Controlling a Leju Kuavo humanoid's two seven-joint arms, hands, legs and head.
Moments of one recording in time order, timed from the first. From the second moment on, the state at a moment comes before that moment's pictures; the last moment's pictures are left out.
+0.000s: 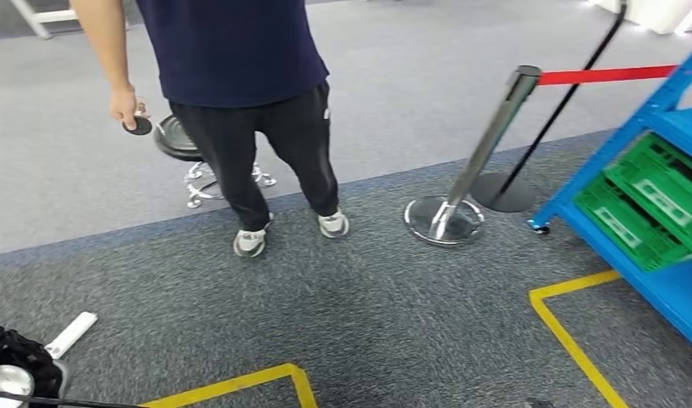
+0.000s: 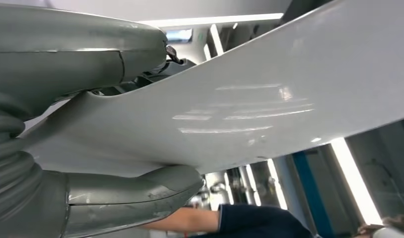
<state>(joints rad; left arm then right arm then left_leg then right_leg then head) 0.13 -0.09 0.08 -1.95 -0.06 0.50 -0.70 -0.05 0.14 -1.15 -0.20 1.02 -0.01 -0.01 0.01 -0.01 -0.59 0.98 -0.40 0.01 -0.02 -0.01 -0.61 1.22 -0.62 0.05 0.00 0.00</state>
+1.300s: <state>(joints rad) 0.18 -0.03 0.07 -2.00 -0.25 0.66 -0.70 -0.06 0.10 -1.20 -0.21 0.99 -0.11 -0.09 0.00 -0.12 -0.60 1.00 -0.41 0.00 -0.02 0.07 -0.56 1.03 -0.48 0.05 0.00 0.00</state>
